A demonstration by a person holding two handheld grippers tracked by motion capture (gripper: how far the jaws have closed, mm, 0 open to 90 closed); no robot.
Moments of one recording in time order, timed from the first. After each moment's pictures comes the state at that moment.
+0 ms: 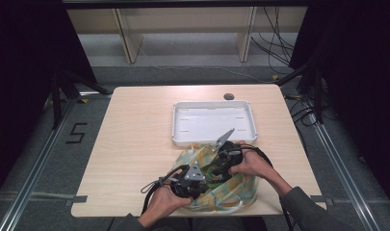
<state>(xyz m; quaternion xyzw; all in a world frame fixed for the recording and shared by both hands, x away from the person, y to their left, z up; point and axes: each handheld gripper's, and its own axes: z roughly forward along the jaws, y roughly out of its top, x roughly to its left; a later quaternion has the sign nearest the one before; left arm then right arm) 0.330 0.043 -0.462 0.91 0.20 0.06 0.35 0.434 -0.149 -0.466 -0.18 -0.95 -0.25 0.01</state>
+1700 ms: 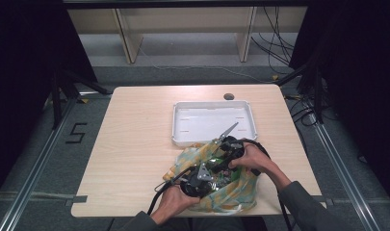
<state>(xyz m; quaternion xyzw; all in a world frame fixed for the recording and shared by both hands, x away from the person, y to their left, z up) 0.342 0.020 -0.489 0.92 0.22 0.06 0.31 0.450 -0.158 -0.468 -0.25 -0.93 -0.26 0.09</state>
